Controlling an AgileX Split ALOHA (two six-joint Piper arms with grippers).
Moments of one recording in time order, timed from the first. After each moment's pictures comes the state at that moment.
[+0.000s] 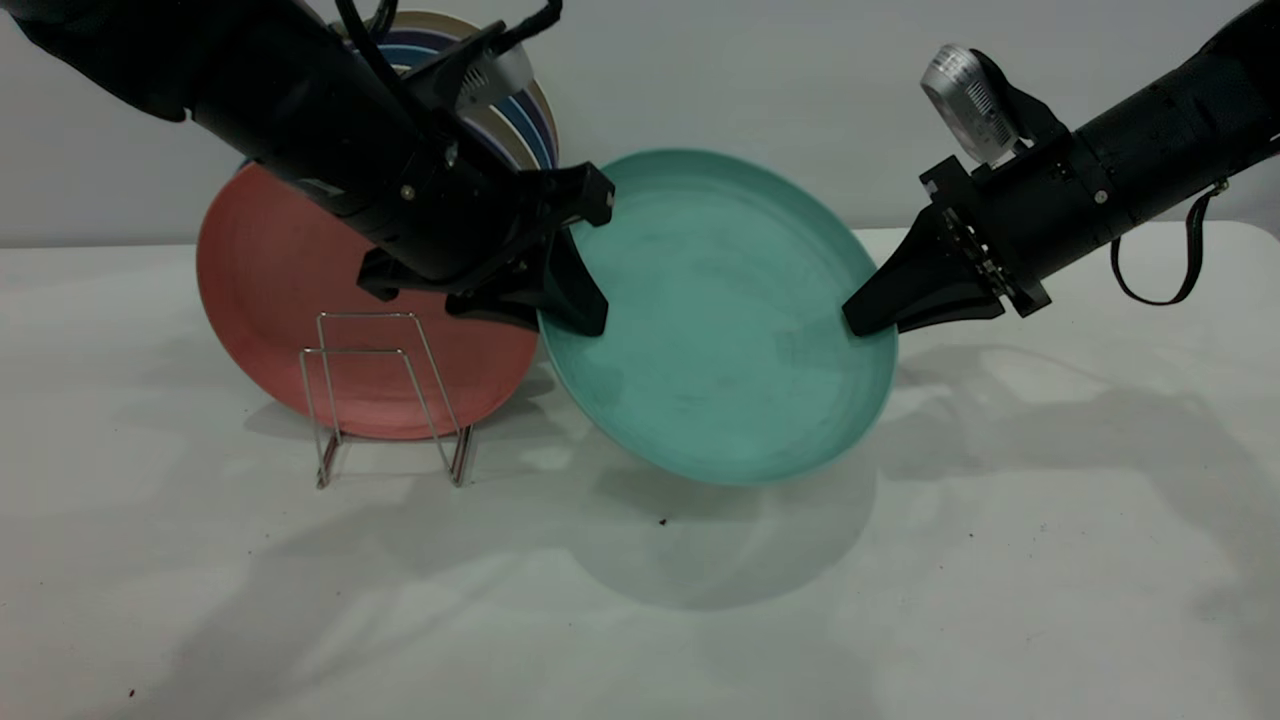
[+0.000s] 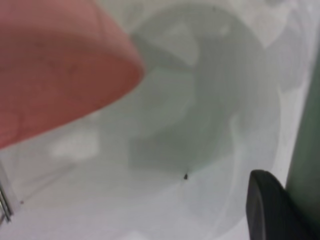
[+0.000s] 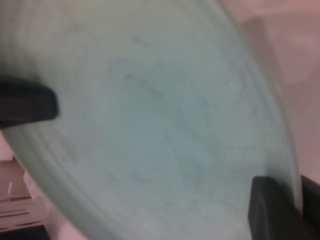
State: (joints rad) left arm -0.37 2.04 -1.19 -1.04 0.32 0.70; right arm 0.03 2.39 -1.56 1.15 1.05 -1.08
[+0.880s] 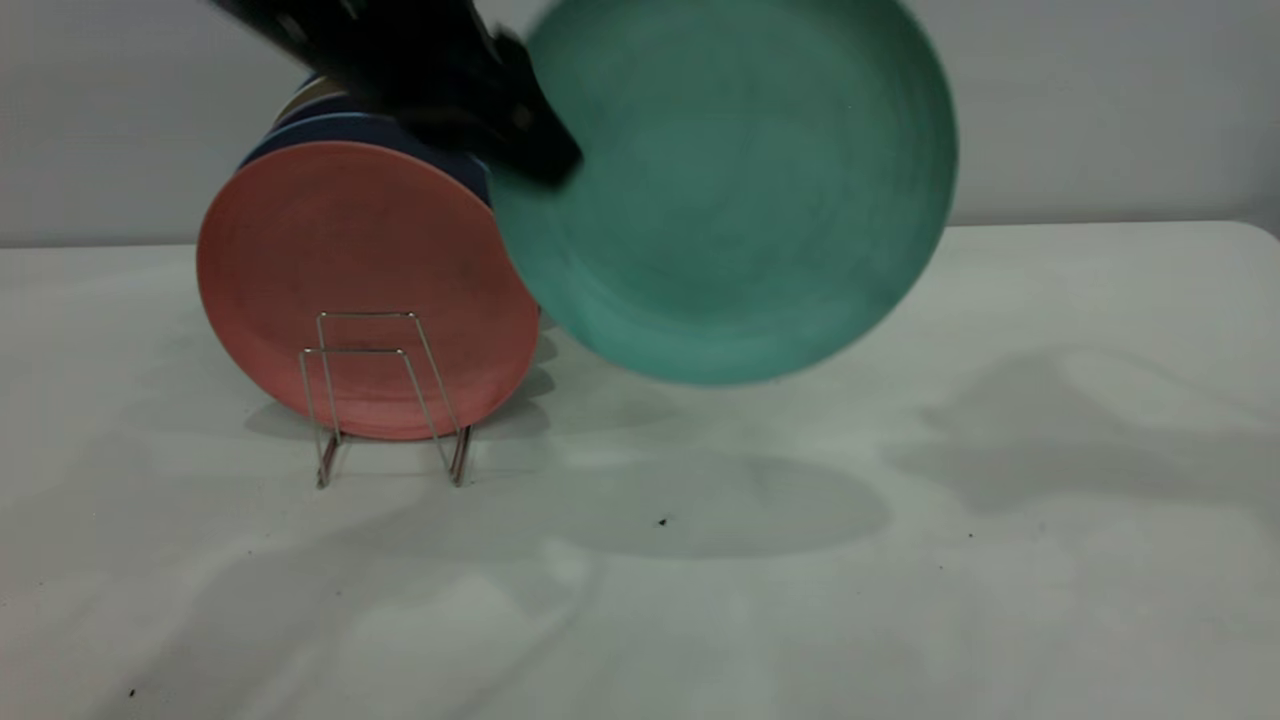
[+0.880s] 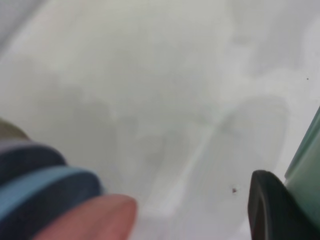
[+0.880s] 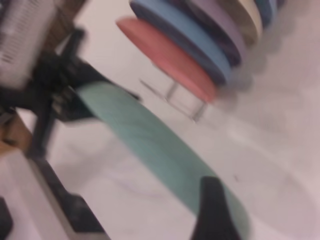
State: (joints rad) left arm -0.37 1.77 -1.19 -0.79 0.41 1.19; right arm -0.05 1.81 -1.56 0.95 1.20 -0.85
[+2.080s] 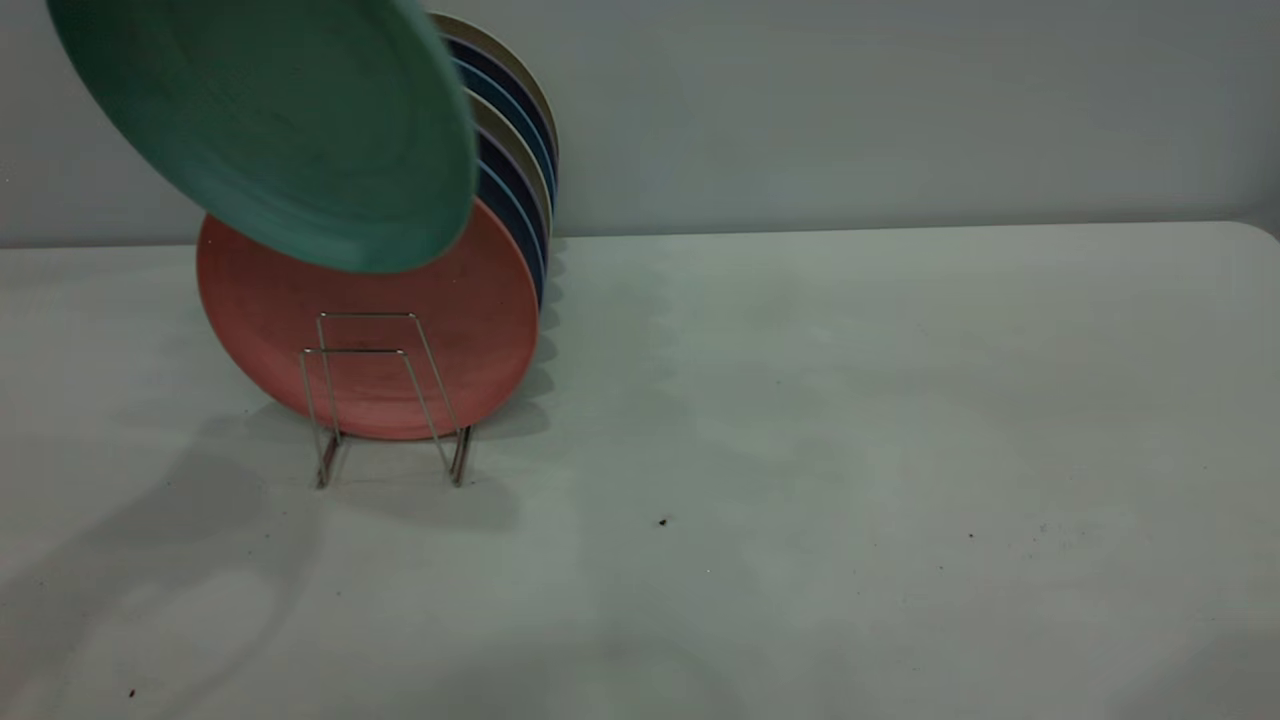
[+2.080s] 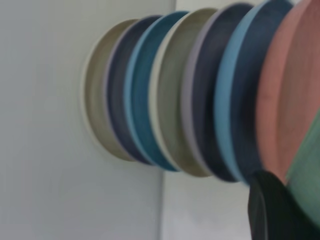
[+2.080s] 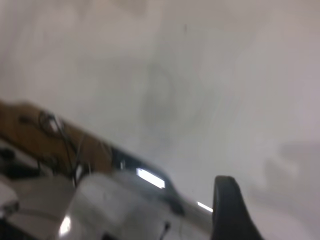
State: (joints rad) left arm -0.02 1.56 -1.19 -0.53 0.47 1.89; right arm -0.04 1.06 -0.98 0.53 1.23 -0.50
